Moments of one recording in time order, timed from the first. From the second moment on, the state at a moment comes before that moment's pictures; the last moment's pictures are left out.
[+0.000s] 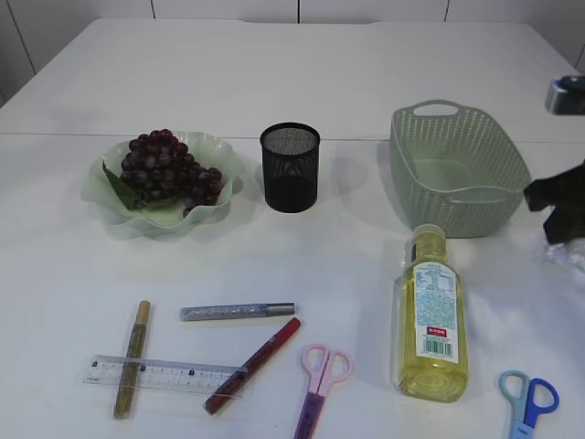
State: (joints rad) left arm -0.31 1.76 -2.23 -0.13 1.27 -0.12; right arm 0.05 1.47 -0.95 0.10 0.75 -0.10
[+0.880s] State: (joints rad) left arm -0.31 1.76 -2.23 -0.16 1.27 -0.12; right arm 0.05 1.70 -1.59 0.05 0.87 -0.02
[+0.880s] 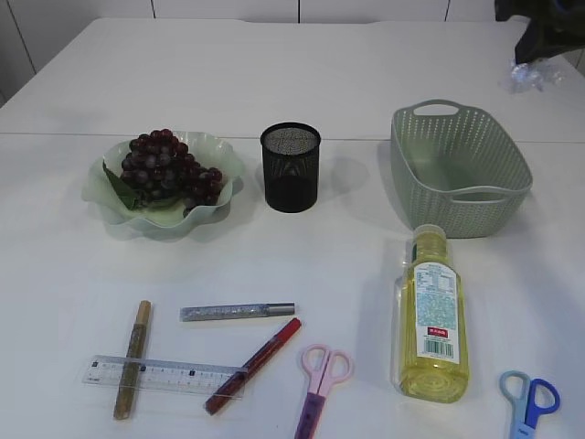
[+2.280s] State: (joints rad) left arm -0.31 1.76 -2.23 -0.17 1.27 -0.12; right arm 0.05 2.08 -1.87 0.18 0.92 0.06
